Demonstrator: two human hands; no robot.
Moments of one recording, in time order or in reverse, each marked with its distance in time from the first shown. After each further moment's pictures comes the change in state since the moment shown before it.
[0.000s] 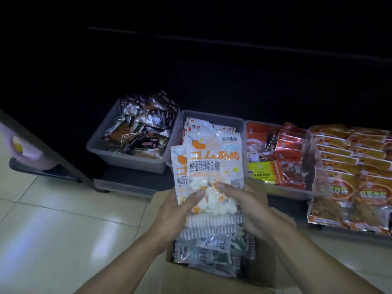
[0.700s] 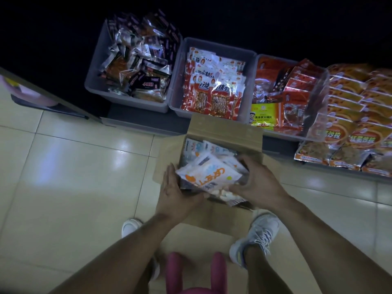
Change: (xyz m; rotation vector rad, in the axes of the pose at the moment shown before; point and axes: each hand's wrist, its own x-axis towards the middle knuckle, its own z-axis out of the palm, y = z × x) left_hand -0.076 -0.023 -0.002 0.497 0.066 -0.369; right_hand -0.059 -0.015 -0.032 -1.144 -0.006 0.097
